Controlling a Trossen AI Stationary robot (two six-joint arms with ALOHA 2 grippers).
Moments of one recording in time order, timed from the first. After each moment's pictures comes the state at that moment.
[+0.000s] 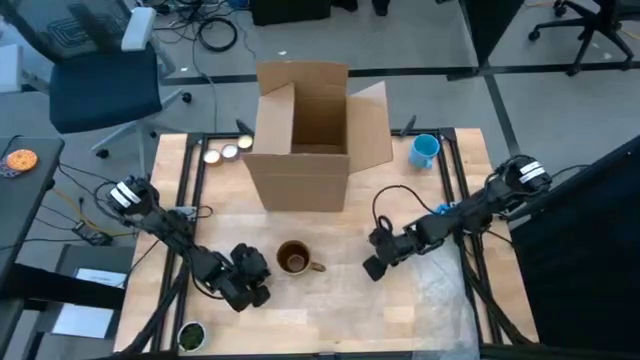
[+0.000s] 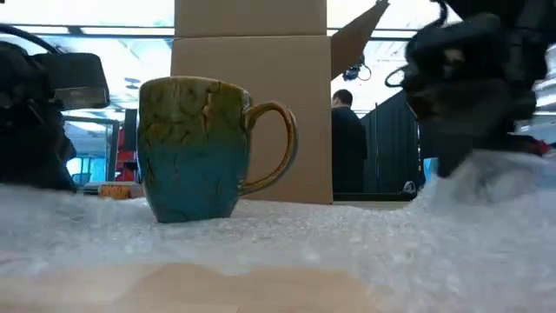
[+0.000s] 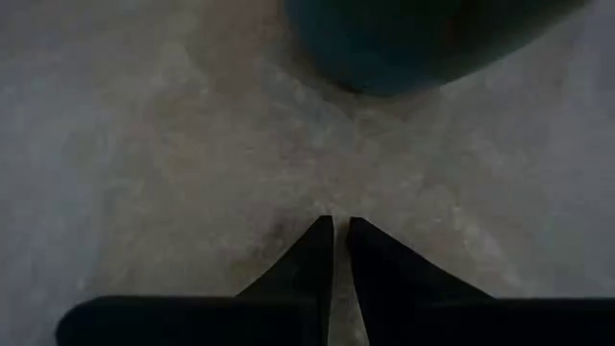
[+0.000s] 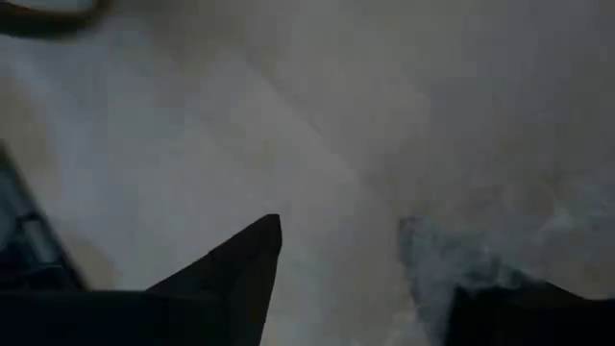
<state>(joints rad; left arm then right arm) -0.74 1.65 0.64 -0.13 -0.55 -1.21 0.38 1.48 0.71 -0.17 0.08 1.24</state>
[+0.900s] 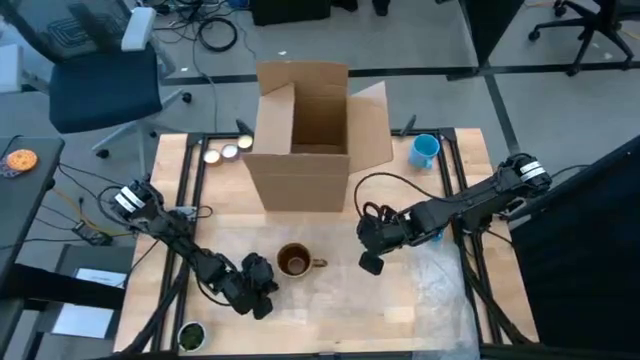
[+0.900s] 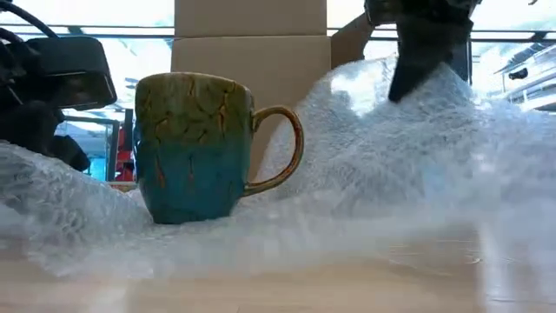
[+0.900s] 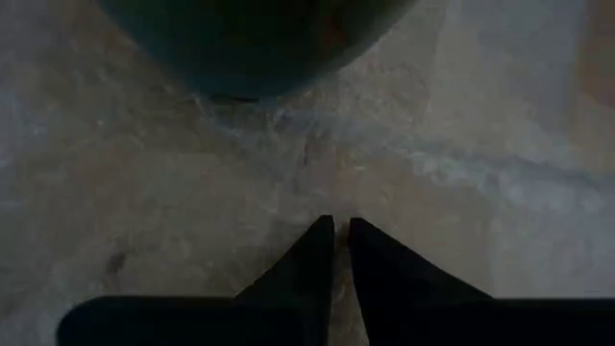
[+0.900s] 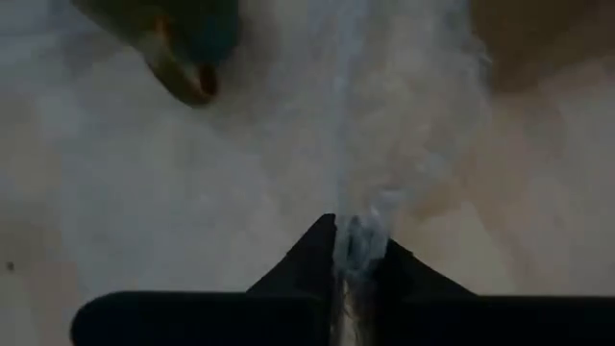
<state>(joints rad) -0.74 1.66 0.64 0.03 -0.33 -1.06 0.35 1.48 1.11 -0.64 0.30 0.69</state>
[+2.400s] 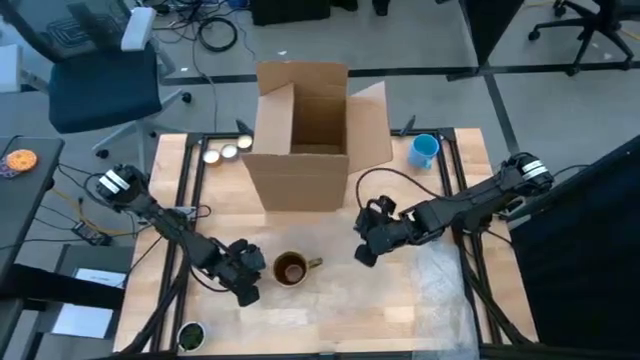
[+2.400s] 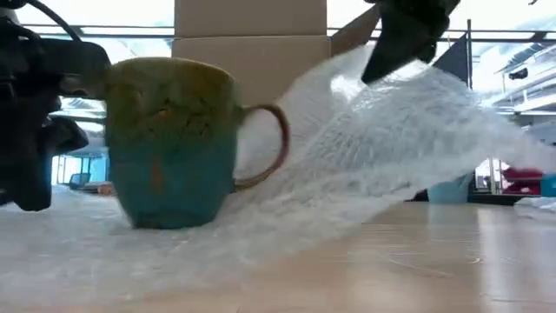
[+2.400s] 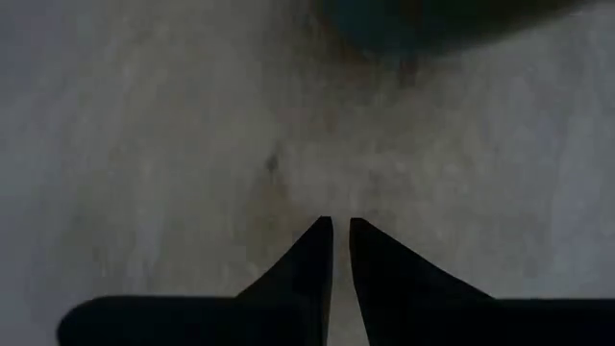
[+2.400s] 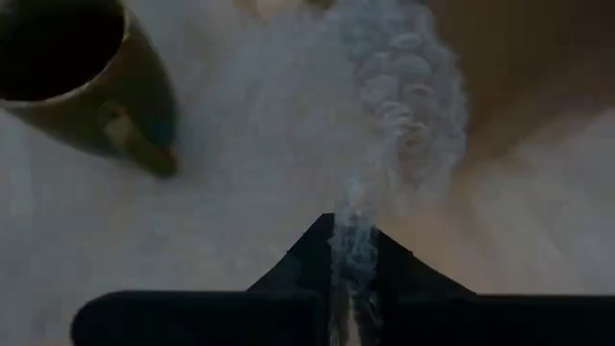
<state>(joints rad) -0.65 1.44 0.64 -0.34 -0.28 -0.95 0.36 1.45 1.11 -0.67 0.54 0.68</state>
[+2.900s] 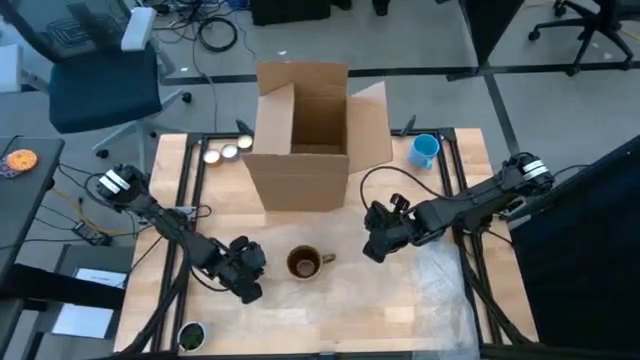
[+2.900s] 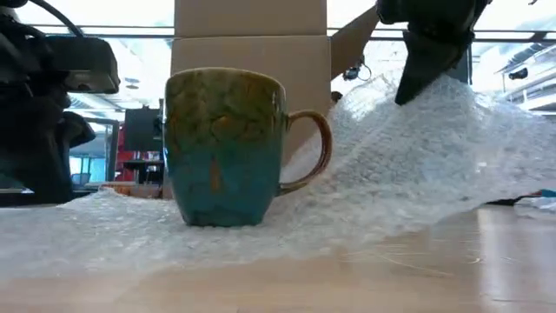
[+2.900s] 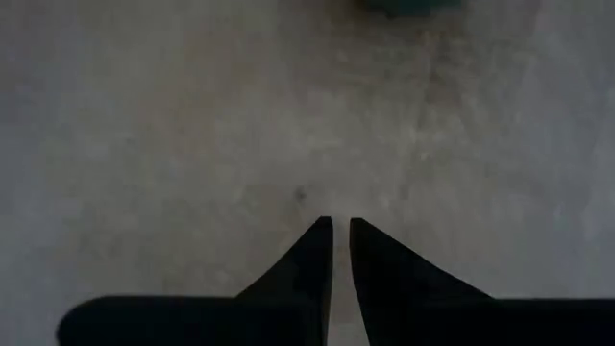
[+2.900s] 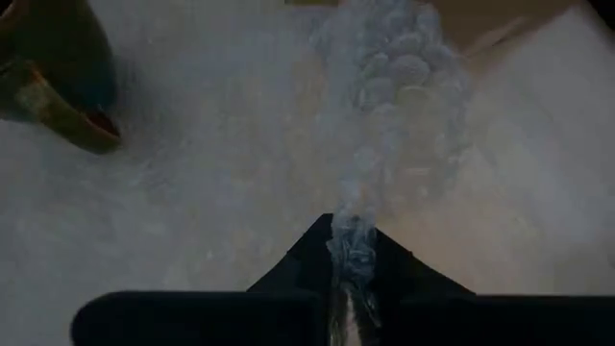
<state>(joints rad) -0.65 1.43 0.64 -0.33 -0.38 -0.92 0.37 1.45 1.11 -0.81 0.54 0.76</state>
